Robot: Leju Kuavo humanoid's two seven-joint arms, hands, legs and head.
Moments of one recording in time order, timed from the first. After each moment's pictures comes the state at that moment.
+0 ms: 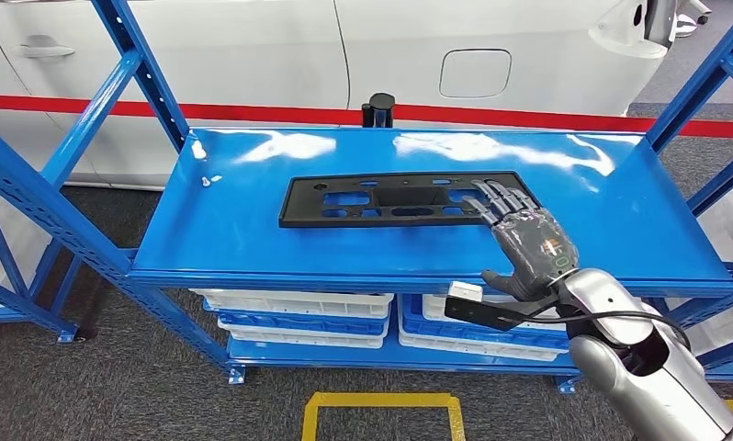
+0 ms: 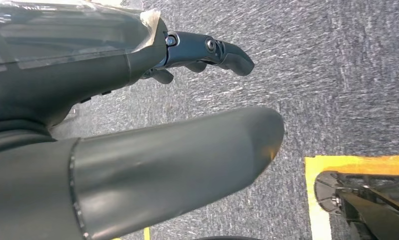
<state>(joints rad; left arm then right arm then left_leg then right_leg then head) -0.07 -0.03 -0.87 -0.18 0.75 0.41 -0.09 -0.39 -0.54 0.67 -1.80 0.90 0.10 -0.10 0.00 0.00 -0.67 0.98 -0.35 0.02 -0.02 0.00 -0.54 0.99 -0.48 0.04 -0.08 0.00</state>
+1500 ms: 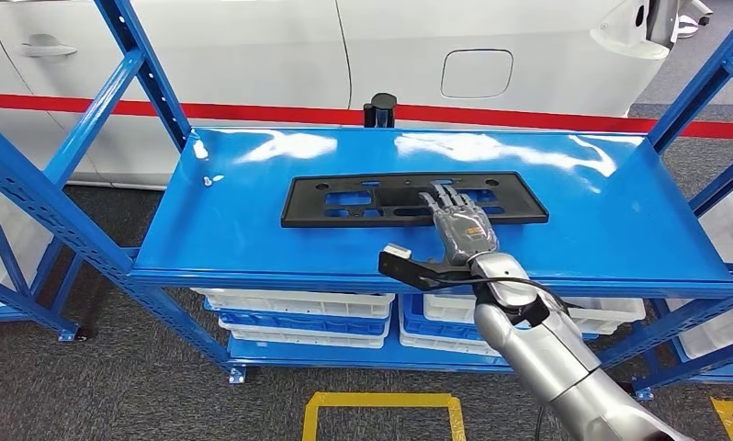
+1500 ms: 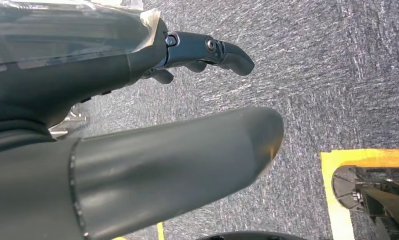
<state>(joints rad) -0.07 -0.03 -0.91 -0.18 0.72 0.39 -0.05 -0.59 -0.19 0.79 -1.25 0.97 -0.02 0.07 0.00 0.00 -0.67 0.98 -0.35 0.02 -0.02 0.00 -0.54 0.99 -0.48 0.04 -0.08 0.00</state>
